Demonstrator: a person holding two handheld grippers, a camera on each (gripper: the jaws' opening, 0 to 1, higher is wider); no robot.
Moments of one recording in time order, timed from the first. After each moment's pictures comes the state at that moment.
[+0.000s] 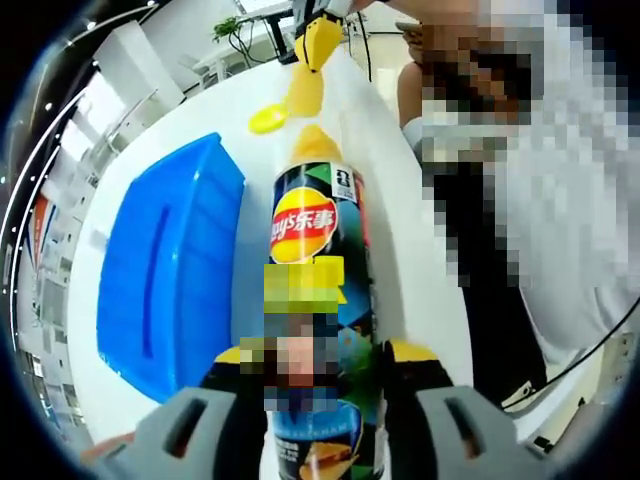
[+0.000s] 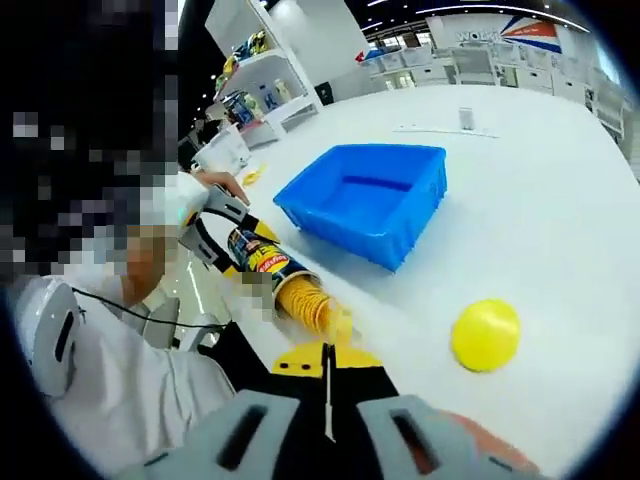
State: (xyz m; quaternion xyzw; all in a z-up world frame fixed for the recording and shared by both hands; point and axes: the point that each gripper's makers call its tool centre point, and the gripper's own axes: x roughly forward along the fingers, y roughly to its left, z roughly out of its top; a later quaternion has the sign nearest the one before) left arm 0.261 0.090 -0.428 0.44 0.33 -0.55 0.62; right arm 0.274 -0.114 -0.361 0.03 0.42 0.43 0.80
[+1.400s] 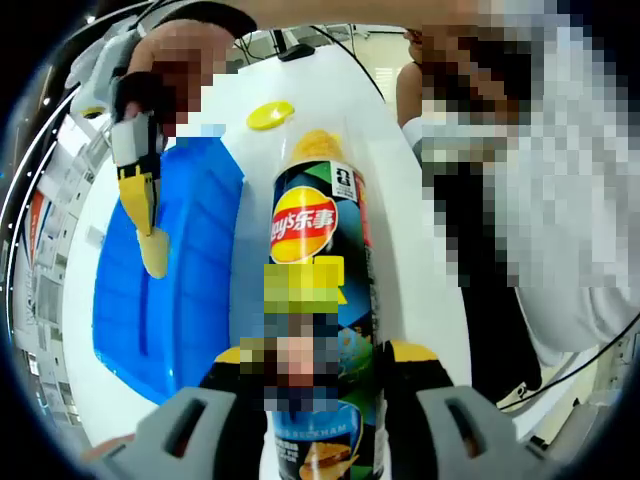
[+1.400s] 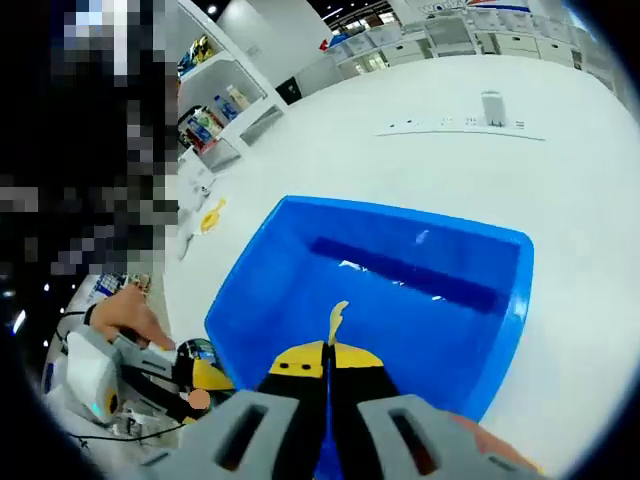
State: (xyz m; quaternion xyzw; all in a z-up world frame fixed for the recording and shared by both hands) left arm 0.263 0.090 -0.429 0.44 0.34 -0.56 0.62; right arm 0.426 0.026 -0.404 0.07 0.49 0.38 0.78
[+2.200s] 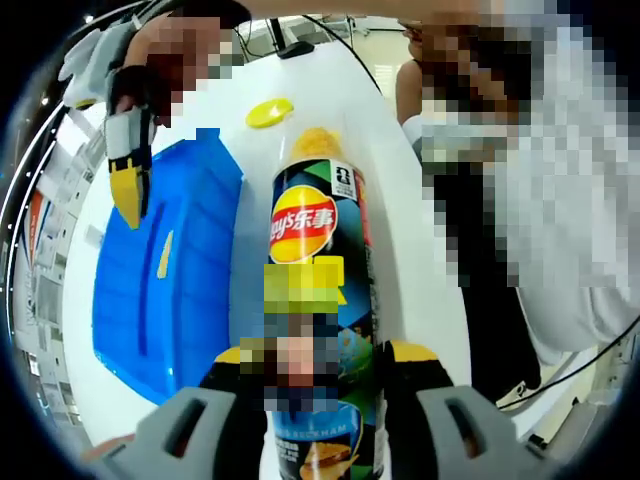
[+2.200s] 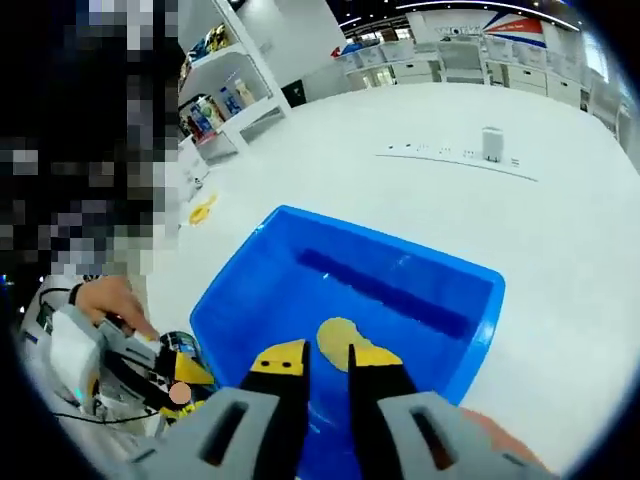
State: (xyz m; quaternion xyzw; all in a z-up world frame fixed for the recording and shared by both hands) left arm 0.271 0.095 -0.430 0.44 0.35 -0.56 0.61; right arm 0.448 0.011 -0.381 0.02 0.43 0.39 0.82
